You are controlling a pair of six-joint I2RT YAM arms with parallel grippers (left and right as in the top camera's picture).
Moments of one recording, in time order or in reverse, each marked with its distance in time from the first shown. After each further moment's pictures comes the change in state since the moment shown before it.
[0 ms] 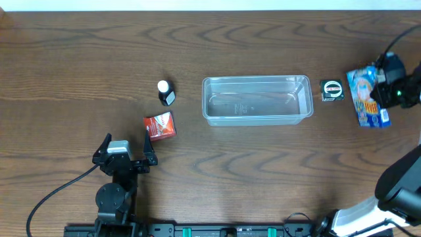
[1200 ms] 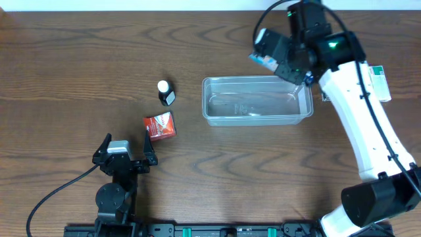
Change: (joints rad) left arm 0.000 0.000 0.000 0.000 0.000 0.000; right arm 0.777 -0.040 0.245 -0.103 0.310 -0.106
